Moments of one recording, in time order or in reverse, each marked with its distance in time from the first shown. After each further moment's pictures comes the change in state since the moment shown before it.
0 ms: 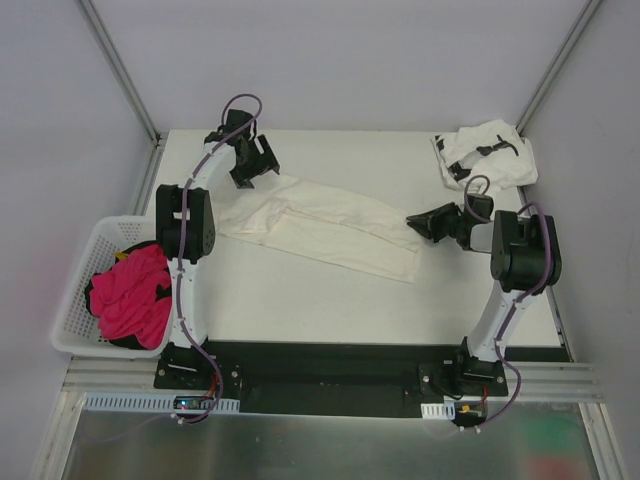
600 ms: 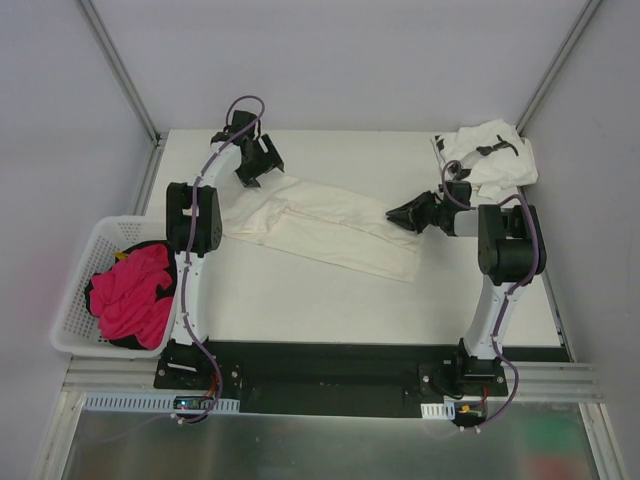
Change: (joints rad) left arm 0.000 0.140 0.152 0.003 0.029 -0.048; right arm 0.123 0.047 0.138 -0.112 -0.045 -0.089
